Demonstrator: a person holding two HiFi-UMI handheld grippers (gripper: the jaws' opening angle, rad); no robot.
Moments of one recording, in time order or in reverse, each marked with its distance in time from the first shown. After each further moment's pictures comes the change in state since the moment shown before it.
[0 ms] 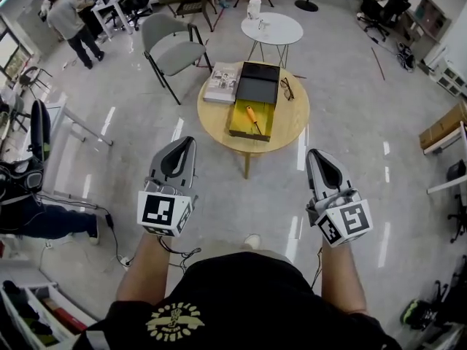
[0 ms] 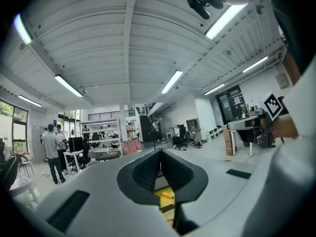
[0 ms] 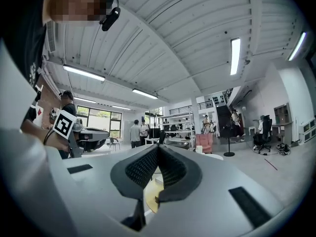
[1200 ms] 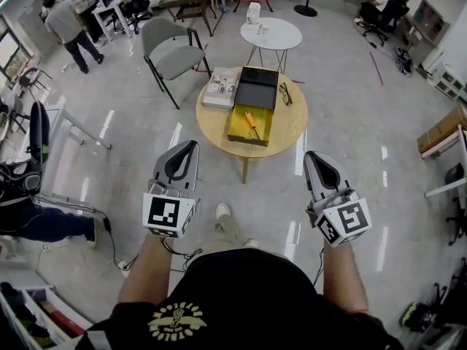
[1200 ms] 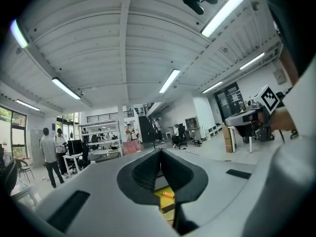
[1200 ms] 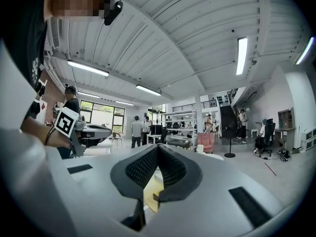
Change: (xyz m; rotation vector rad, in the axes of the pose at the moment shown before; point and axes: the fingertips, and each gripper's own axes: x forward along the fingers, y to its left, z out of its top) left arm 0.007 -0.004 -0.007 0.039 0.007 -0.002; right arm 0.009 0.001 -0.002 -0.054 0.046 0.031
